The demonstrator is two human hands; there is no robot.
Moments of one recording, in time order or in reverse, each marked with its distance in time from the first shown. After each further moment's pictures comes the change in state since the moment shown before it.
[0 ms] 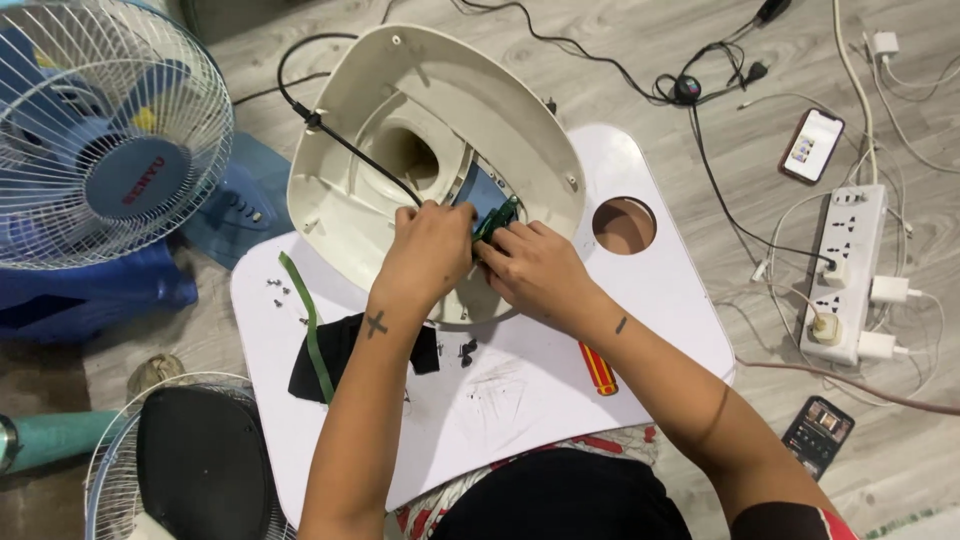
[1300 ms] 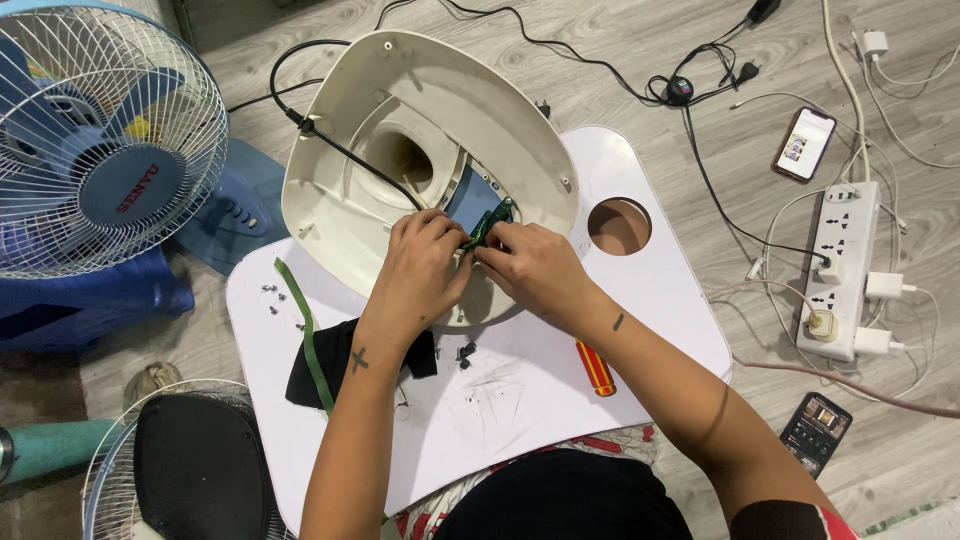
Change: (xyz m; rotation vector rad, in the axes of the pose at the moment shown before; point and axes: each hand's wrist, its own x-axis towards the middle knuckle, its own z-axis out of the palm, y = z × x) left_hand -0.035 0.005 -0.011 -0.086 0.230 0.154; right_hand -0.001 0.003 -0.002 0.128 0.047 0.077
